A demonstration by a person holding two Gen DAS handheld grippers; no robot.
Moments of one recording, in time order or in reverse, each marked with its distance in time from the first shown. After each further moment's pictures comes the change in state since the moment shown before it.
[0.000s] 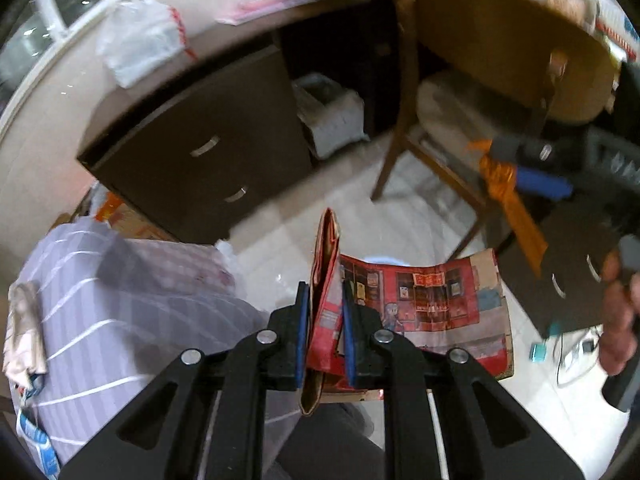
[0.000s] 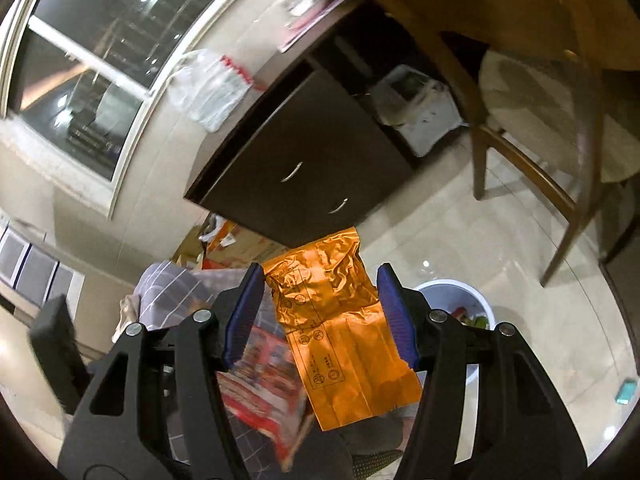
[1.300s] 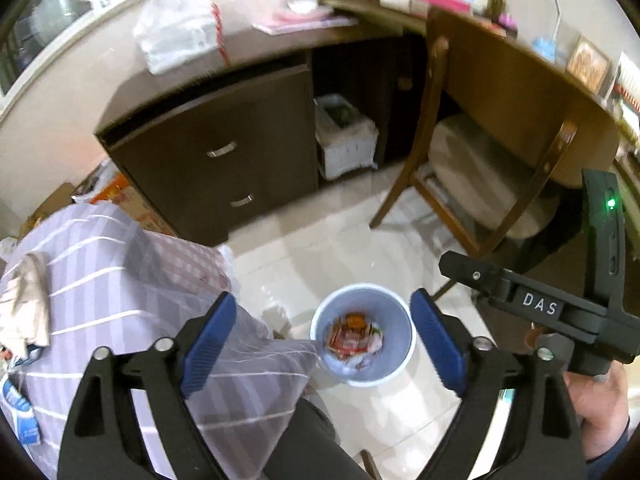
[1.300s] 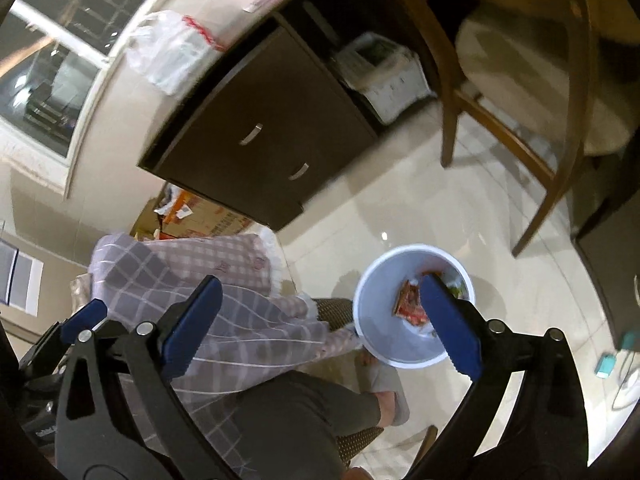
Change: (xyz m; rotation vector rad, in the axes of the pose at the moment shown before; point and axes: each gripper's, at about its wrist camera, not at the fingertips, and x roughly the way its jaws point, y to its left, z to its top) left arm -0.053 0.032 0.002 -0.182 -0.119 -0.012; right arm 0.032 0.025 -0.027 -0.027 0.096 -0.167
